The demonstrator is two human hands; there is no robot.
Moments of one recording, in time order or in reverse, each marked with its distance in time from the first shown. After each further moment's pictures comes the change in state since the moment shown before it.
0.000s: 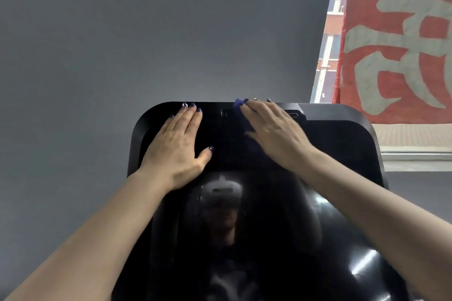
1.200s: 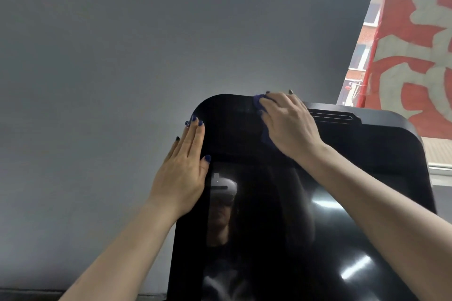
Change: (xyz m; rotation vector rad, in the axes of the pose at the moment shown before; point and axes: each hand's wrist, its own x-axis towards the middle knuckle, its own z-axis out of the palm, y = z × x) left_hand -0.080 -0.083 0.023 -0.219 0.140 -0.064; right_hand 0.053 -0.084 0.006 0.018 -0.001 0.220
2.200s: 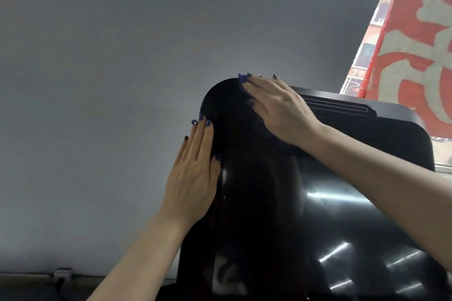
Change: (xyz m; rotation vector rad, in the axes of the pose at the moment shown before) left_hand -0.030 -0.001 0.018 -0.159 0.121 -0.013; right_hand 0.022 -0.033 0.011 0.088 -0.094 -0.230
